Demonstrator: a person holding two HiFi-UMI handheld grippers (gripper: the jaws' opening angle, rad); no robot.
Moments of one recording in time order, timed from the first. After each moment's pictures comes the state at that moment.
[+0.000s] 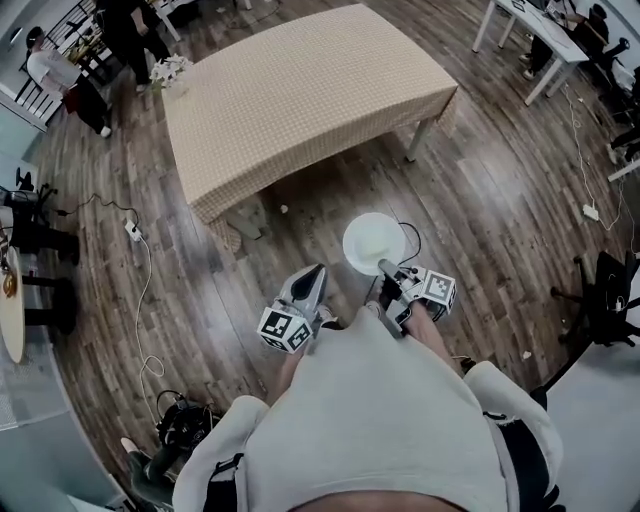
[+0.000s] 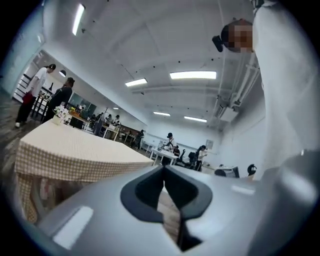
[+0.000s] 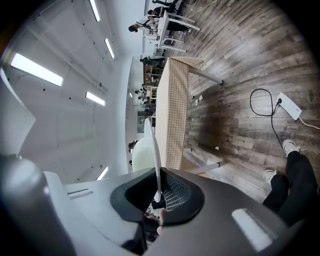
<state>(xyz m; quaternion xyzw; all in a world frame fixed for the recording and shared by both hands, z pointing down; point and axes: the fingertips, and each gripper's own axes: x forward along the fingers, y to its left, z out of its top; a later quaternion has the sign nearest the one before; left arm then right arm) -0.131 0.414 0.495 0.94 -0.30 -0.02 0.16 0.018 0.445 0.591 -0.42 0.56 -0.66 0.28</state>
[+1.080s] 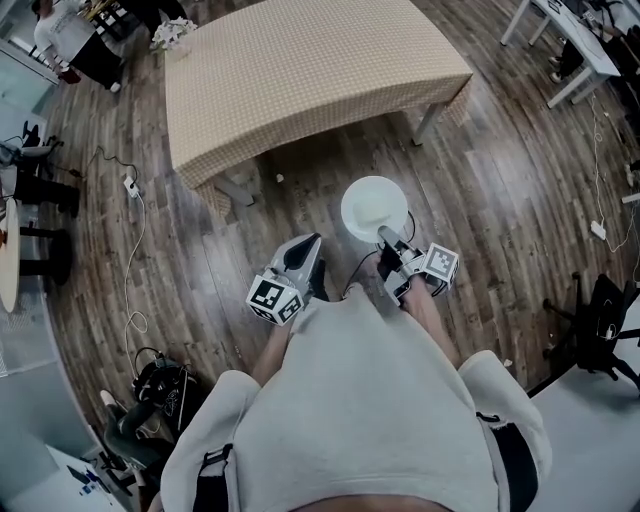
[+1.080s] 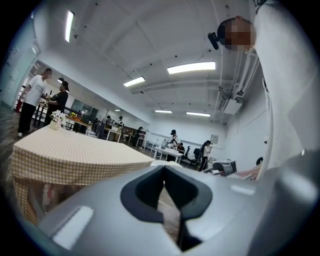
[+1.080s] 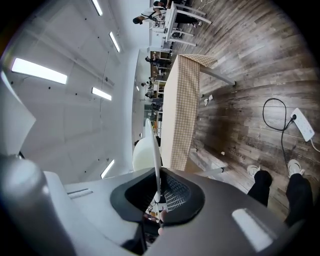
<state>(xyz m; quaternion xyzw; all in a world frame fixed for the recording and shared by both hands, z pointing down) -0.046 0.389 0.499 0.93 -0.33 0.01 0.14 0.106 0.396 0.589 -0.39 0.60 -0.65 0.26</state>
